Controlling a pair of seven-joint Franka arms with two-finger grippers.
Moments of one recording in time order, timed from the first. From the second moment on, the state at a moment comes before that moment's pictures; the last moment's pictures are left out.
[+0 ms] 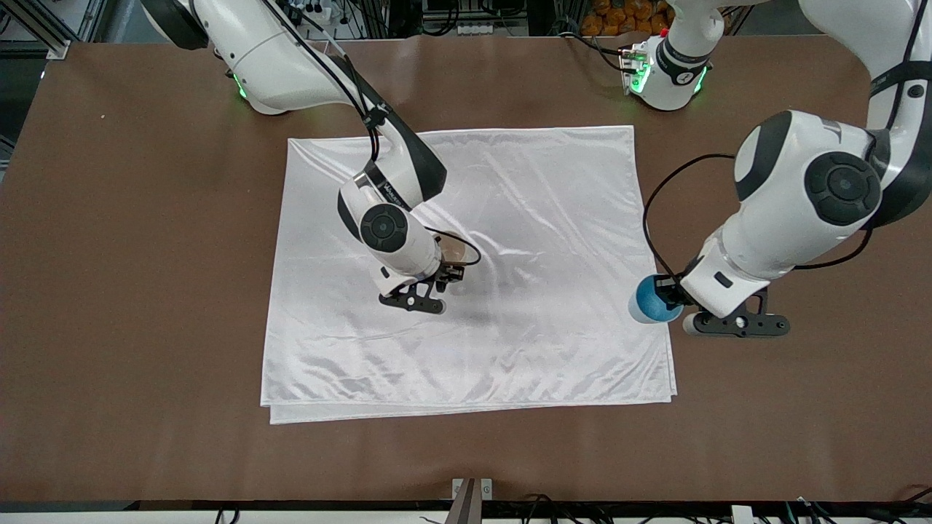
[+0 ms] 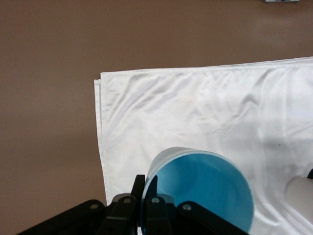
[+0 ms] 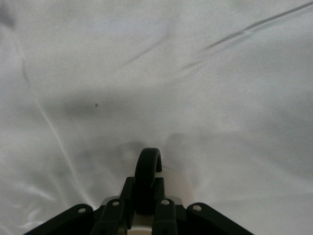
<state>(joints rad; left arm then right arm) 0.01 0.42 -0.40 -1.45 0.12 1.91 -0.33 0.57 0.74 0.10 -1.45 0.14 2.21 0.77</state>
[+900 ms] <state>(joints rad) -0.14 0.47 -0.40 -1.45 0.12 1.94 -0.47 0.56 0.76 0.04 -1.42 0.13 2.22 0.83</state>
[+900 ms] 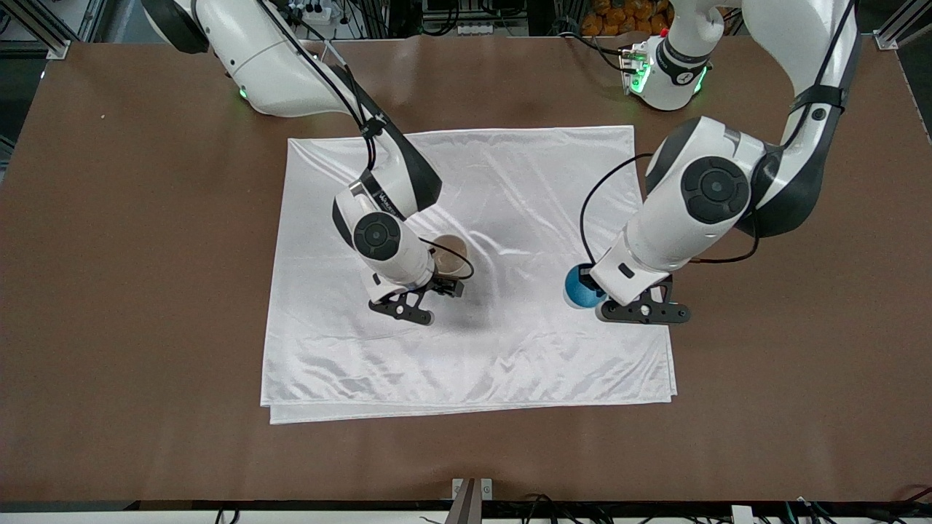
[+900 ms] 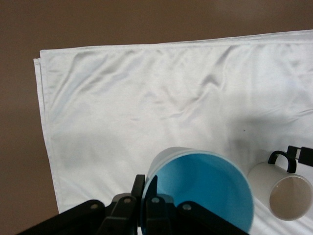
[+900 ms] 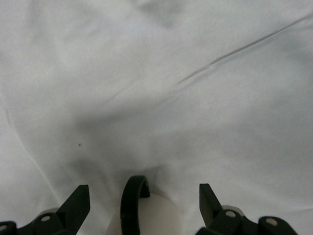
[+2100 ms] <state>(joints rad) -0.43 0.56 -0.38 -1.42 0.15 1.98 -0.71 0.23 0.75 -0.01 -1.40 0.08 2.13 0.30</state>
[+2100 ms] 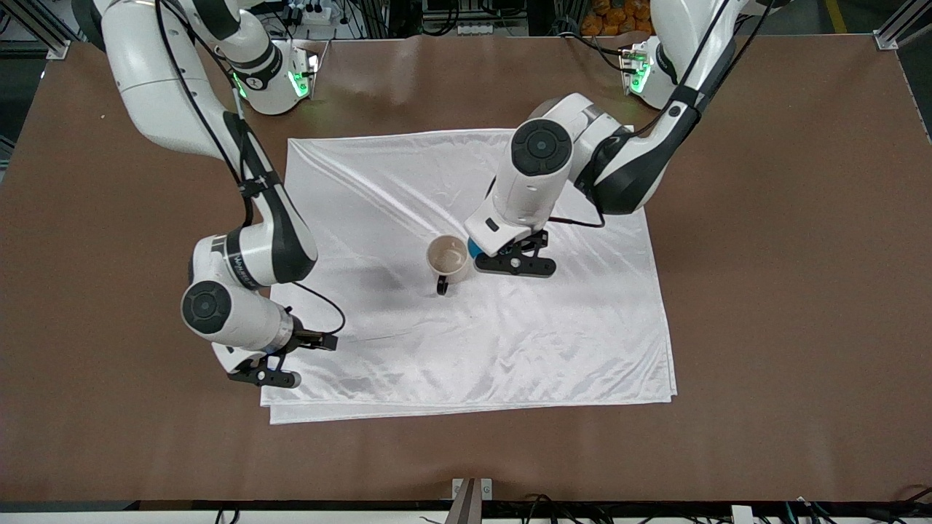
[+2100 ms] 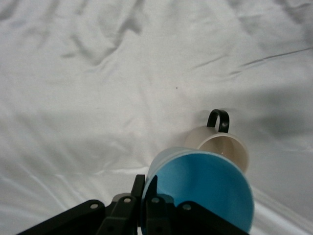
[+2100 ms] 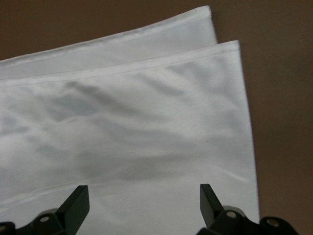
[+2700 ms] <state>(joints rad) -0.54 0.64 -0.34 -1.41 0.15 2.06 -0.84 0.06 0.75 -0.01 -1.40 0.08 2.10 0.06</state>
